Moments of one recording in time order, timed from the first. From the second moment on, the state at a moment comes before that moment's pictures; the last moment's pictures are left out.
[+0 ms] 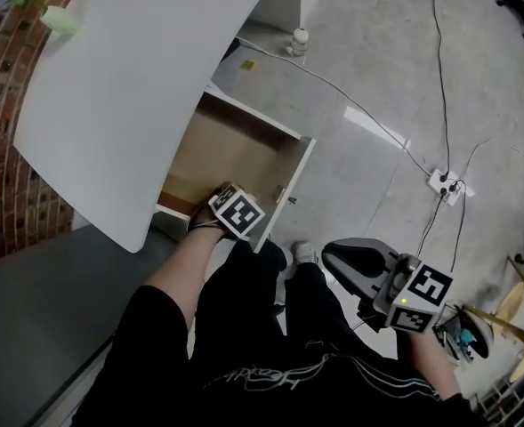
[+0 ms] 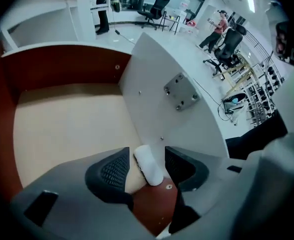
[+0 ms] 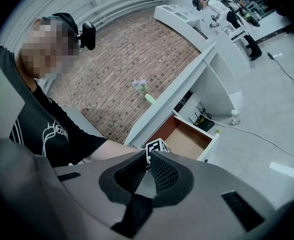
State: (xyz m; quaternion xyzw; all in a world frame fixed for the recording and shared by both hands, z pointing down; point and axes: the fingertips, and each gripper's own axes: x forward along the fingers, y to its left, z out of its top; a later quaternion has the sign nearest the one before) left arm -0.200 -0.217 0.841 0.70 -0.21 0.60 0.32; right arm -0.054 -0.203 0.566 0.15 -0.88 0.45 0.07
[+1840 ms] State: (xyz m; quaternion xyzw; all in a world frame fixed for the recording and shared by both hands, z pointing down) left arm -0.194 -0.241 0.777 0.67 -0.26 0.62 0.30; right arm -0.023 -0.188 0.562 0.21 -0.90 0.35 0.14
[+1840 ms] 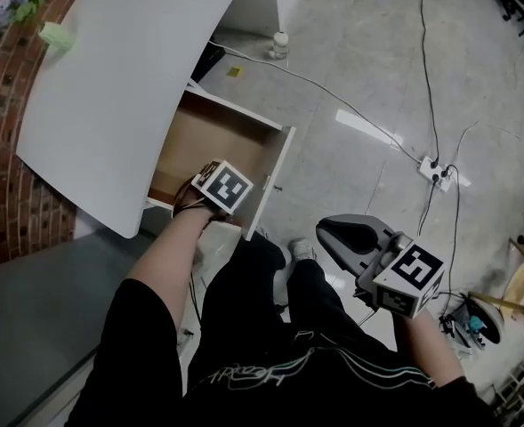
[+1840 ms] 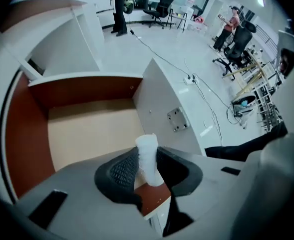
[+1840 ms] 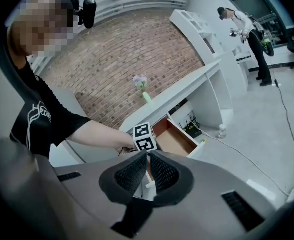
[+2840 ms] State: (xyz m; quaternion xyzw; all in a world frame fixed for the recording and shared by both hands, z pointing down) left arm -0.111 -0.168 0.323 0.84 -0.47 0.15 0.24; right arm -0.018 -0.193 0.319 0.19 -0.95 0.23 0.08
